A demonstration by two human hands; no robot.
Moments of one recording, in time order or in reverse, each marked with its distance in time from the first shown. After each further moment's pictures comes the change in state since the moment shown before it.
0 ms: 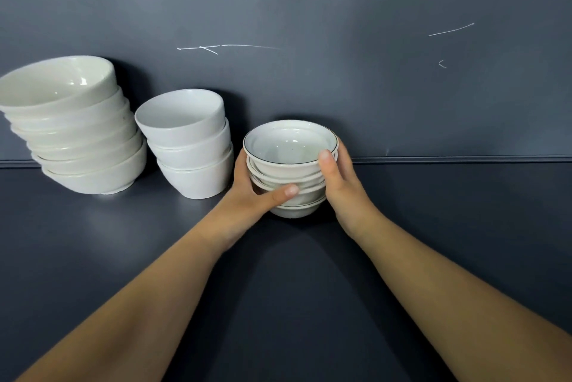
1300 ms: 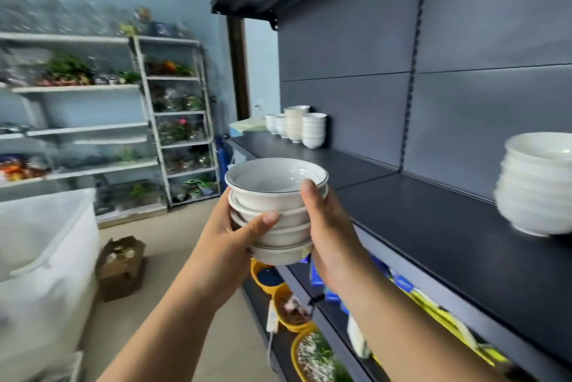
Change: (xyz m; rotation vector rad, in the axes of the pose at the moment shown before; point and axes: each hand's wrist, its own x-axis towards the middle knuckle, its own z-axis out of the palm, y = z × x) left_hand -0.474 0.211 -0.144 0.068 1.006 0.286; right_hand -0.262 -0.169 0.408 0.590 -0.919 0.100
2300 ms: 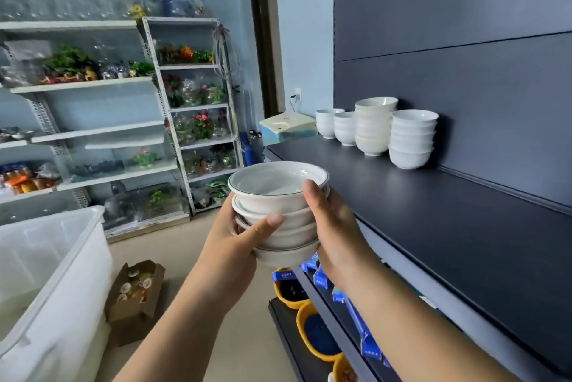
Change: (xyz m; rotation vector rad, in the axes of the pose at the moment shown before) left_hand 0.319 -0.076 -0.305 0.033 0.124 -0.049; right_hand 0.391 0.202 0.128 0.113 -0.083 0.124
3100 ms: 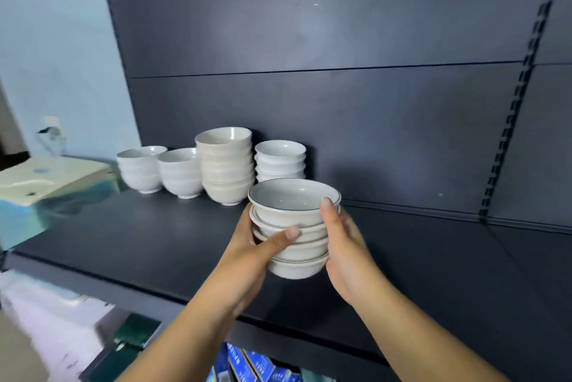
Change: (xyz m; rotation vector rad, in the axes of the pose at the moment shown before) left_hand 0.298 -0.159 0.032 -0.208 -0.794 -0.247; right_hand 0.176 0.019 -0.122 -0.175 0.818 -0.305
